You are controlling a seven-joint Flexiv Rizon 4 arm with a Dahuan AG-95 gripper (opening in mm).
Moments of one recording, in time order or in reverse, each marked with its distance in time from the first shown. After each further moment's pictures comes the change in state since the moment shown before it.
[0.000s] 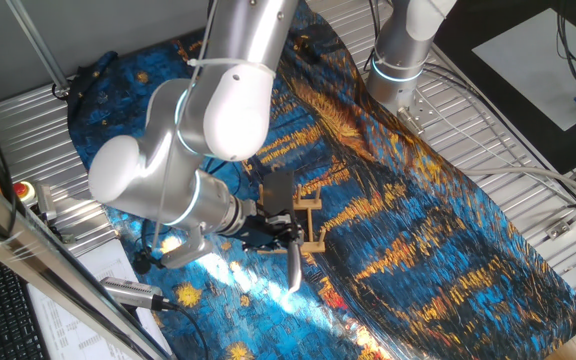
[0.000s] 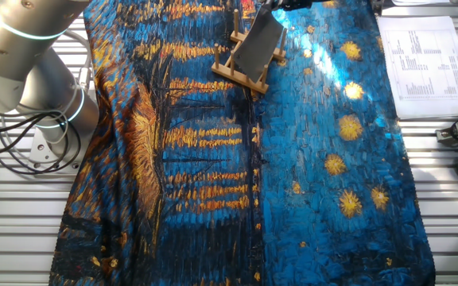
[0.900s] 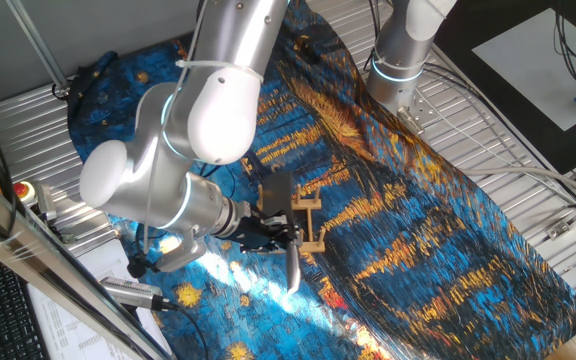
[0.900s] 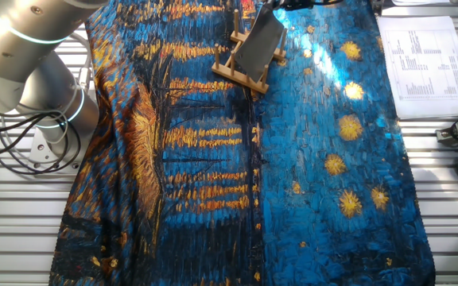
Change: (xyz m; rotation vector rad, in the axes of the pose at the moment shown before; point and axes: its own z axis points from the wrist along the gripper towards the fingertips) arm -0.003 -0.003 -0.004 -0.038 -0.008 -0.010
